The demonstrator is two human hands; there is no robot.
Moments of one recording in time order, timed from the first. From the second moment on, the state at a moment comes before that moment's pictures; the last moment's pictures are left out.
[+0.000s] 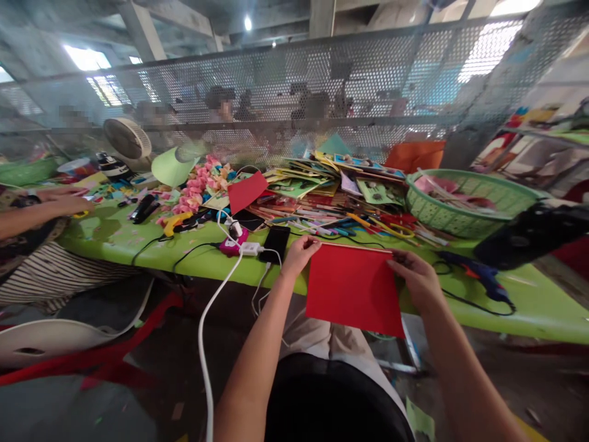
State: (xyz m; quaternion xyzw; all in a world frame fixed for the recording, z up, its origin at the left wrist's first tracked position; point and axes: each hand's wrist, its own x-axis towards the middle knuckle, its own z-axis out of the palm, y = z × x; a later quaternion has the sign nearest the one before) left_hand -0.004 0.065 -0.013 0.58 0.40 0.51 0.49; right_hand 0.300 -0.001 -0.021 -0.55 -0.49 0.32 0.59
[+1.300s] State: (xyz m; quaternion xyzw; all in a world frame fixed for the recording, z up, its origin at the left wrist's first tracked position) left_hand -0.004 0.056 -0.005 0.55 0.40 0.50 0.54; right_hand 0.297 -0.008 -0.010 -0.58 -0.44 0.37 0.58
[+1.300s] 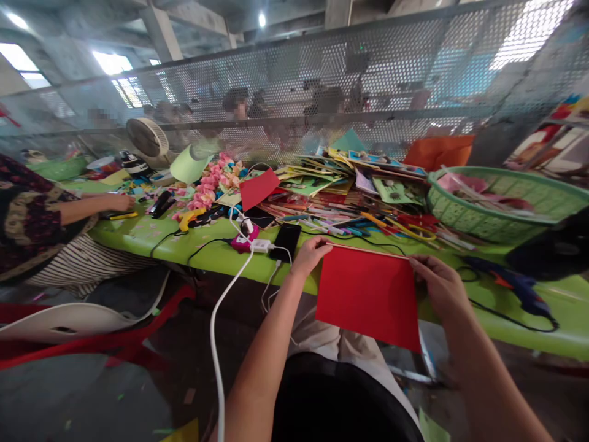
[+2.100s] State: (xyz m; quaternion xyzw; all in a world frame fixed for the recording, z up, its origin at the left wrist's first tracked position) left_hand -0.005 0.056 -0.005 0.54 0.40 0.50 0.55; right_hand 0.297 -0.008 -0.009 -0.58 -0.43 0.37 0.58
